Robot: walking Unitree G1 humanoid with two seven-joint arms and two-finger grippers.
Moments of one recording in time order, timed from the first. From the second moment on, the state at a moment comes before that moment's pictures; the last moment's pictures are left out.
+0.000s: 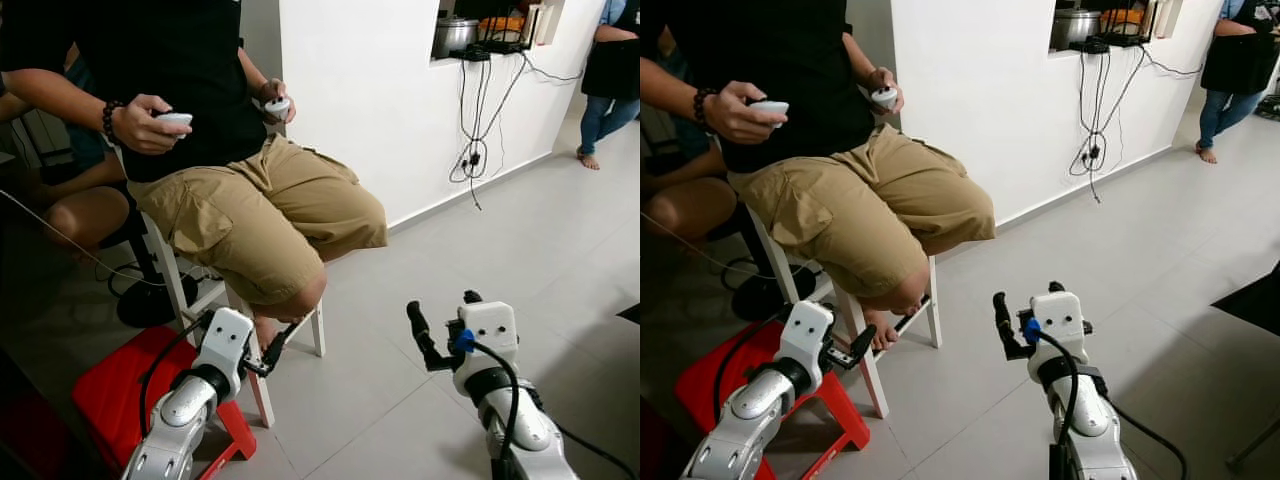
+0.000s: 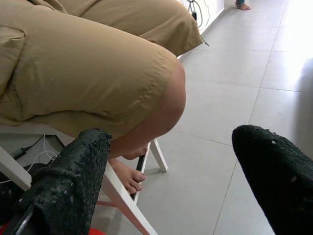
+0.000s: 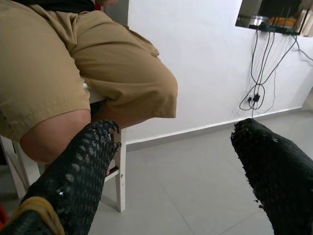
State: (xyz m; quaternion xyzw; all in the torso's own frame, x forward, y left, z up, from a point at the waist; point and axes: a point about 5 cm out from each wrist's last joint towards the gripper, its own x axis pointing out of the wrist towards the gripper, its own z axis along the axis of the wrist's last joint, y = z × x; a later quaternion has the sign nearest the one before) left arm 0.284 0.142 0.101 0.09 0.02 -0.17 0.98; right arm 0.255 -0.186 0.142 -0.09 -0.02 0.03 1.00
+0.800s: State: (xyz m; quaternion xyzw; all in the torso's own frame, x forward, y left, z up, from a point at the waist) left arm 0.291 0.216 0.107 0.18 0.02 -0.08 0.98; right arm 0.262 -0.174 0.157 -0.11 -0.07 0.05 0.99
